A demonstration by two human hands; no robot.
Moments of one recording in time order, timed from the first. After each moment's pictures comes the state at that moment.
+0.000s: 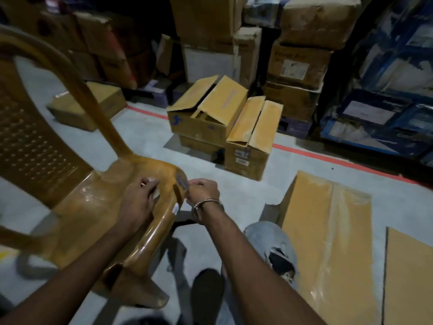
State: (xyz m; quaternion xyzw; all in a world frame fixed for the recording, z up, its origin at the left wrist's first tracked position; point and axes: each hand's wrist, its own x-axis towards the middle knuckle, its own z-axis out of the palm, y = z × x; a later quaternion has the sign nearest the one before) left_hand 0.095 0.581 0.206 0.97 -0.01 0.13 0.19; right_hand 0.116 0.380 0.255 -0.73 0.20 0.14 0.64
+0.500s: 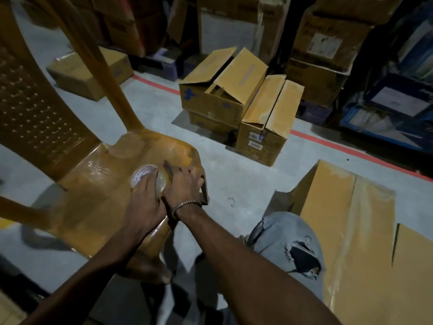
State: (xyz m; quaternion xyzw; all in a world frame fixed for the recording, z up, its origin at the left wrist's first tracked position) left_hand 0.056 0.596 0.152 0.96 0.03 0.09 0.26; right_hand 0.108 0.479 0.193 -0.93 -0.05 0.08 0.35
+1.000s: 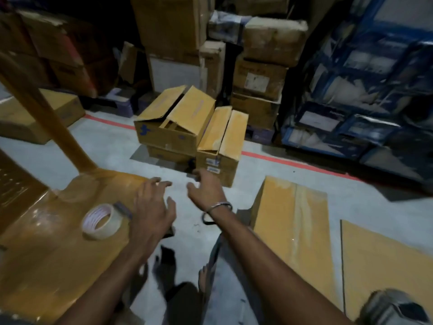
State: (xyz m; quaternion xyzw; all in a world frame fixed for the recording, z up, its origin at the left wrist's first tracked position) left_hand 0.092 0.472 0.240 0.95 -0.04 0.17 0.27; right_hand 0.127 0.309 0.280 -0.91 0.01 0.00 0.42
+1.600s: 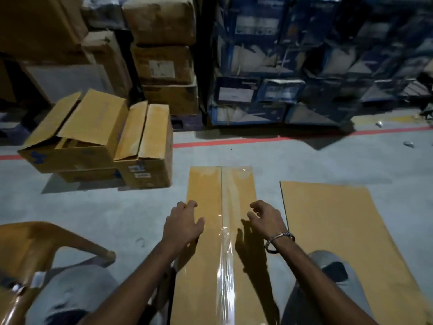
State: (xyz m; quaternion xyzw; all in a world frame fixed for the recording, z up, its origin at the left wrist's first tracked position) left_hand 0.089 0.164 0.196 0.95 -0.19 -0.16 0.17; right_hand -0.018 -0.060 0.193 -0.88 0.32 0.01 0.36
